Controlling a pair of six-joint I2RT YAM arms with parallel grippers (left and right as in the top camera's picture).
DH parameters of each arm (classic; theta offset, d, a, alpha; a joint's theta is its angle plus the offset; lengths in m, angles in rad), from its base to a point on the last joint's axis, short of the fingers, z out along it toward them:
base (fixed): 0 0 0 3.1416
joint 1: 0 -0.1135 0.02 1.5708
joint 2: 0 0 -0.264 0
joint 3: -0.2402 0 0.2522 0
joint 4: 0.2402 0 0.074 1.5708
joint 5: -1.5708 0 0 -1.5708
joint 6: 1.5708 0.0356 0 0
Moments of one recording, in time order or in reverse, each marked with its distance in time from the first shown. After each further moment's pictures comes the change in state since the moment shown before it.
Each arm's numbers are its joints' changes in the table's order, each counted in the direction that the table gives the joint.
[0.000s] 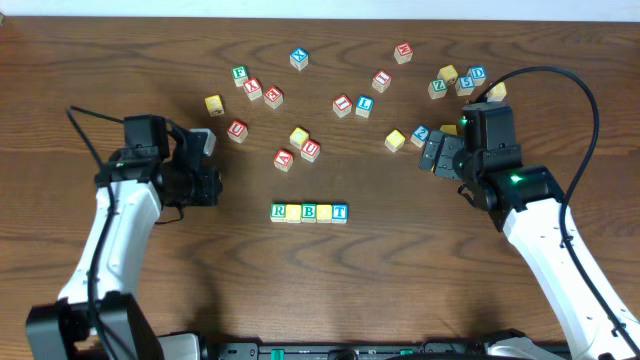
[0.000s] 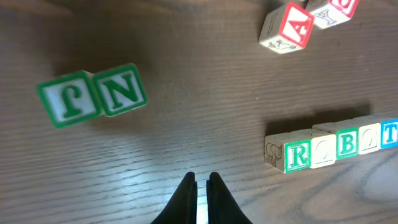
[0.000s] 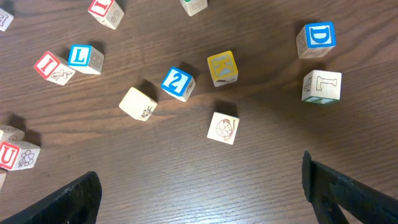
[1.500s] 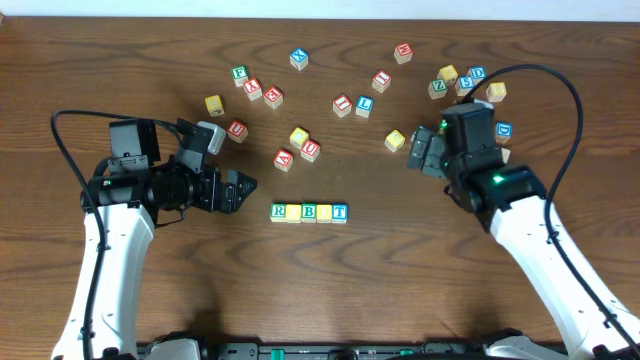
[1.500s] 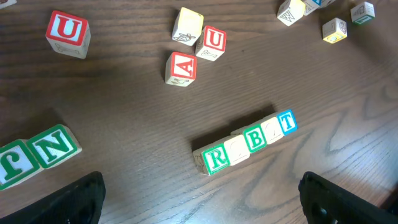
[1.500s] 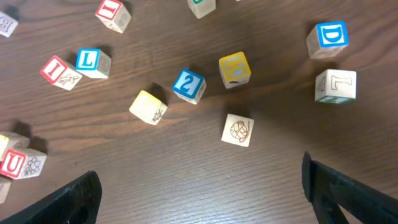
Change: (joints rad) left arm -0.009 -0.164 0.000 0.025 -0.259 0.143; right arm -0.073 0.027 0.004 -0.036 -0.065 0.064
